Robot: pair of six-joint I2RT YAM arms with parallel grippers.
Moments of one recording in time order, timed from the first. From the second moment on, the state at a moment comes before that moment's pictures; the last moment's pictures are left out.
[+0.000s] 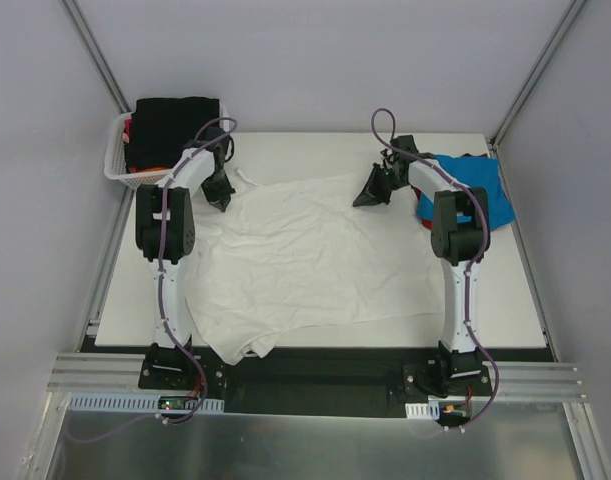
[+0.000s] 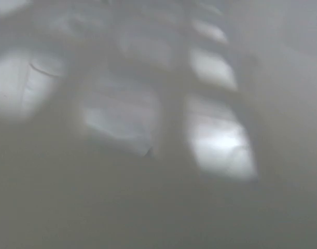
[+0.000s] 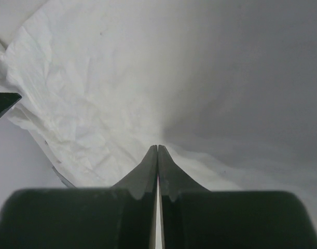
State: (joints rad) left arm -0.10 2.28 1.90 -0.95 -0.14 -0.55; right arm 0.18 2.37 1.89 -0.66 -0.55 0.56
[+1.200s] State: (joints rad) left arm -0.31 0.70 0.72 -1.13 0.16 -0.81; right arm 0.22 1.21 0.93 -0.90 -0.37 0.42
